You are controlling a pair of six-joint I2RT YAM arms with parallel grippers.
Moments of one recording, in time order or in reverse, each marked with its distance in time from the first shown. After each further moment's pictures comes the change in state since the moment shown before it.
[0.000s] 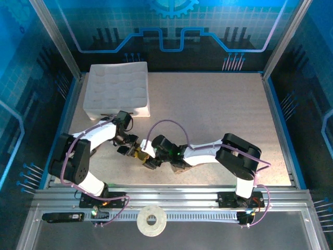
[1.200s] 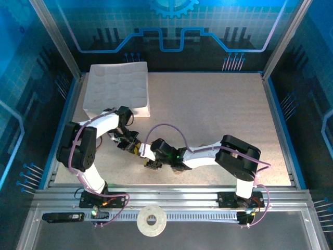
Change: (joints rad) left arm 0.037 0.162 0.158 -0.139 0.031 0.061; right arm 0.023 -0.002 -0.019 0.013 0.104 -0.116
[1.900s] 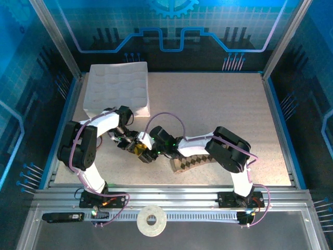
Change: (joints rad) left arm 0.001 0.011 0.012 -0.013 0.005 0.002; right arm -0.131 0.150 0.158 -0.020 -0.355 0.257
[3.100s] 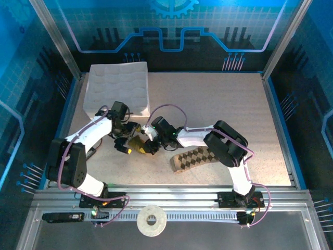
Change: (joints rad) left arm -0.005 -0.226 -0.051 0.163 -0.158 -0.188; right arm -0.097 0.064 0.132 -0.169 -0.216 0.198
